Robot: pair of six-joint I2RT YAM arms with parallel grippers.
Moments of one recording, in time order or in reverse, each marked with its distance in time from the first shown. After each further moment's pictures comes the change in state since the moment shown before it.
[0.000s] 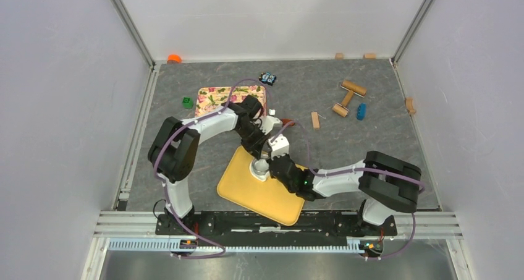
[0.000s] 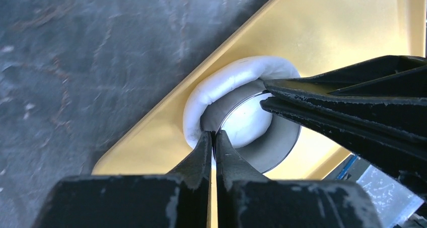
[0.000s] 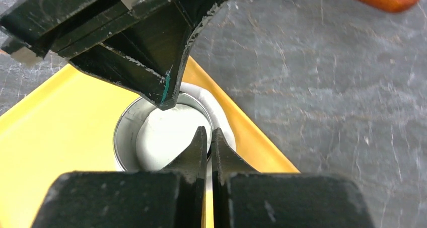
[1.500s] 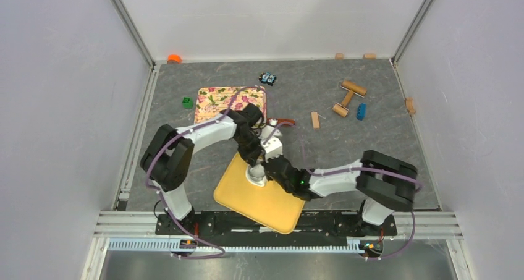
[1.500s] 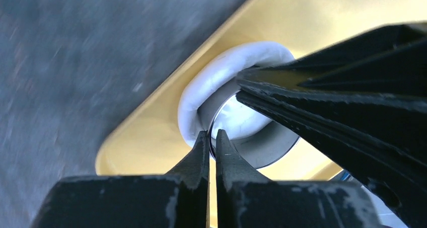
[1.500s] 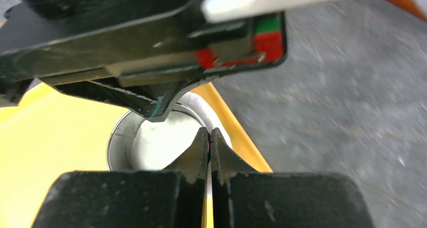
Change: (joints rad) left arm -0.024 -0.100 -0.101 -0.060 -0.066 0.076; right arm 0.014 0.073 0.080 -0.008 -0.046 -0.040
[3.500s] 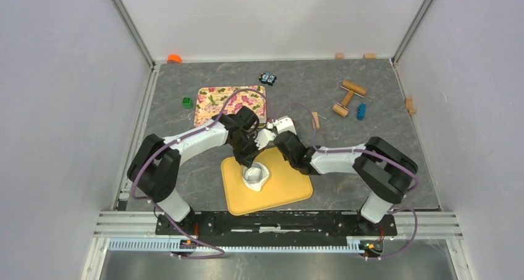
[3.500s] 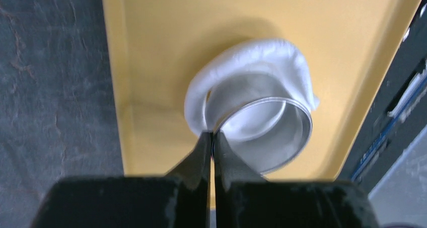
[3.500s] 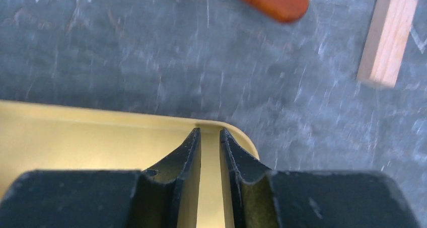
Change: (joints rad) left arm -0.064 -0.137 -0.081 0.042 -0.034 0.071; right arm -0.255 -0.058 0.014 -0.307 -0.006 -0.074
